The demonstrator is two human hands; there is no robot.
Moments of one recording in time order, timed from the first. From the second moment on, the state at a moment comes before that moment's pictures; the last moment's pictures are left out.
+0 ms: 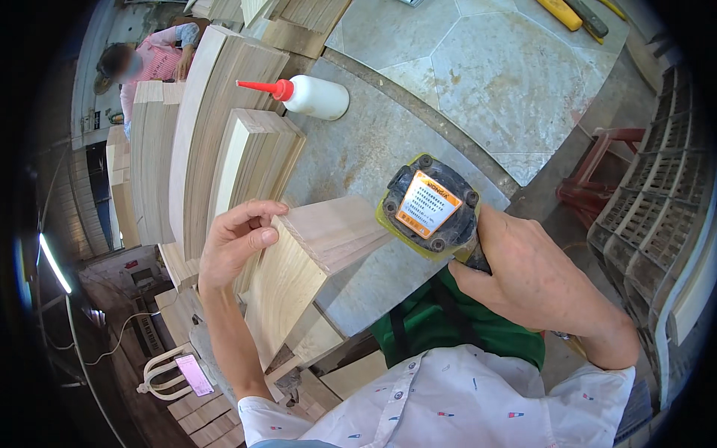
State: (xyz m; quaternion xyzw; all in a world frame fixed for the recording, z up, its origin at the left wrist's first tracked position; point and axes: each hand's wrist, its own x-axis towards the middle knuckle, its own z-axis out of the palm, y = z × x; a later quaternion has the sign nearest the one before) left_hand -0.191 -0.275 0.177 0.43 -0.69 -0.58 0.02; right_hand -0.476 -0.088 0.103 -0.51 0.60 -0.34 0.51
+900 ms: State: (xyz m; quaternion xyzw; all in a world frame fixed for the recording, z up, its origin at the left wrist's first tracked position) left_hand -0.199 -0.295 0.181 0.48 -0.68 -0.55 -0.03; right_hand -0.471 -0.088 0.100 -0.52 0.60 -0.34 0.51
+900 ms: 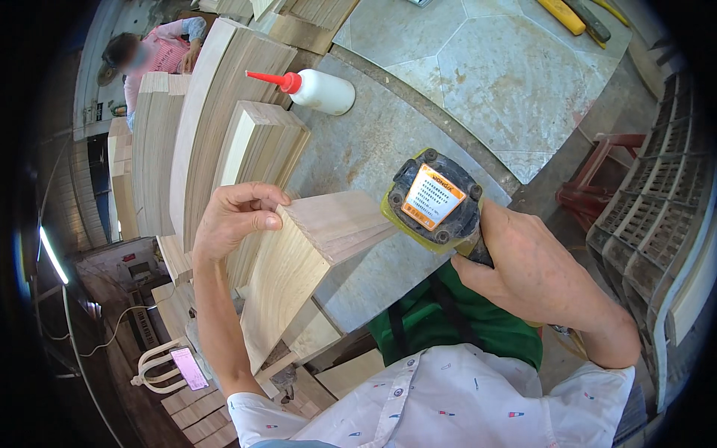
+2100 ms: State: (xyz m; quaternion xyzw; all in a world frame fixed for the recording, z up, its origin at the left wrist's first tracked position) left_hand -0.171 -0.265 0.133 0.42 -0.72 -0.53 0.16; right_hand -0.389 -0.160 0.275 -0.63 0.62 -0.19 0.41
